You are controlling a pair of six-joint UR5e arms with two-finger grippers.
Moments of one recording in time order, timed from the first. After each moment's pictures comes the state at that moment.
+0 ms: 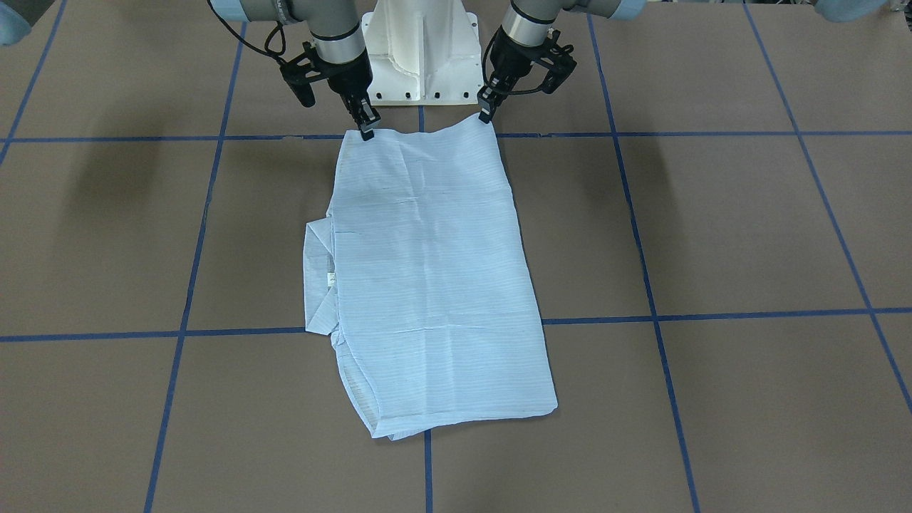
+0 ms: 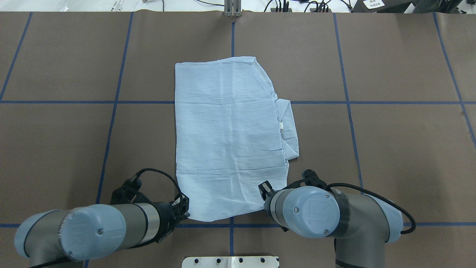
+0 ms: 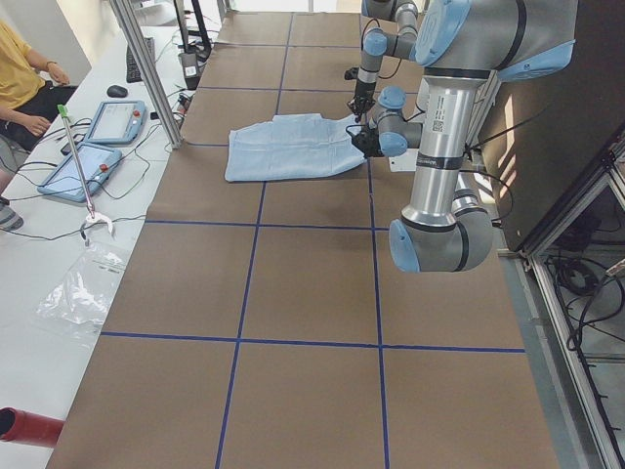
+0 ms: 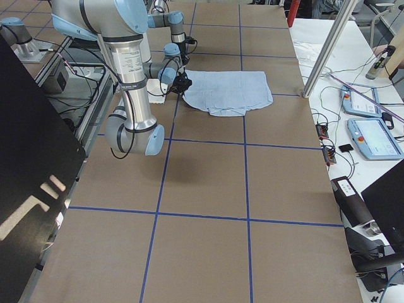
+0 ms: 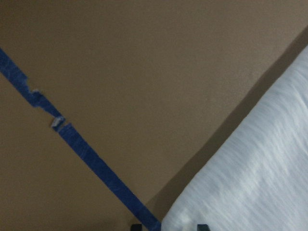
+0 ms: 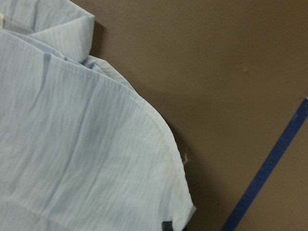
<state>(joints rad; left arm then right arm) -0.20 -1.85 -2.11 -1.86 -1.56 -2.38 0.22 -1.16 2.04 -1.57 1.59 2.50</state>
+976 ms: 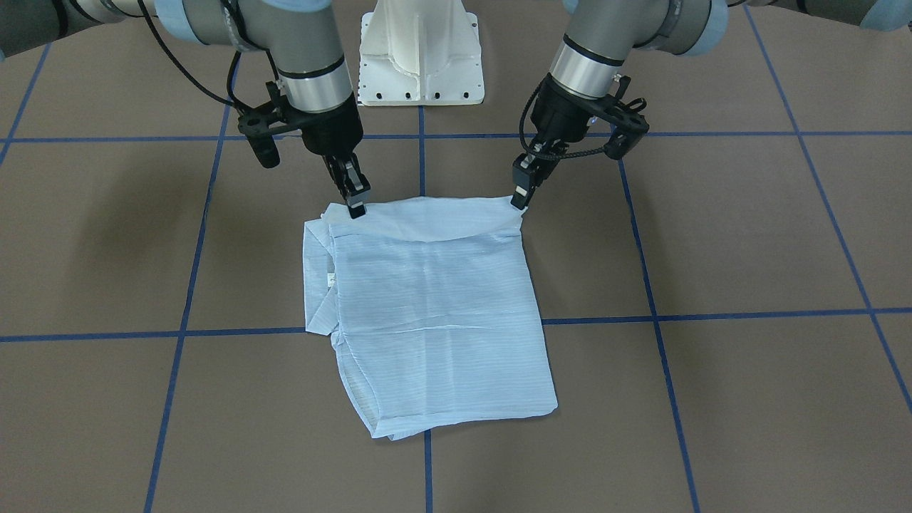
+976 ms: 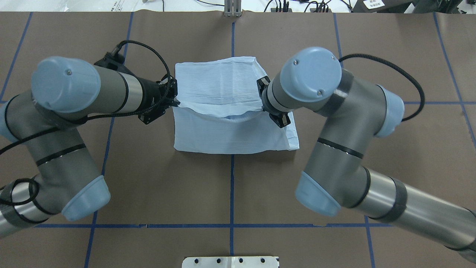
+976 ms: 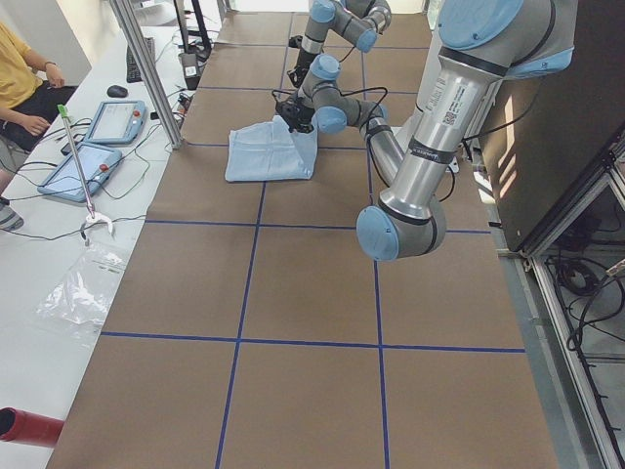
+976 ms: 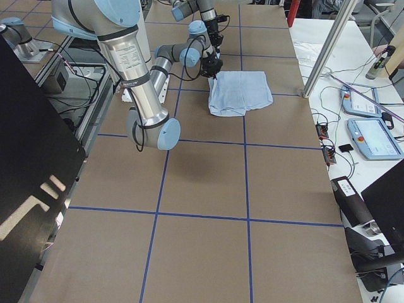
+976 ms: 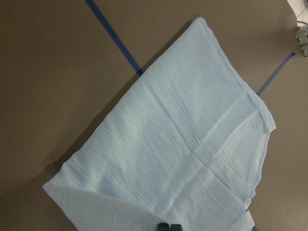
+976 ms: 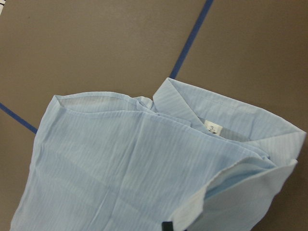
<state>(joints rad) -0.67 -2.07 -1.90 -1.86 -1.75 -2.05 0.61 -0.87 1.79 -1.62 1.73 2.26</state>
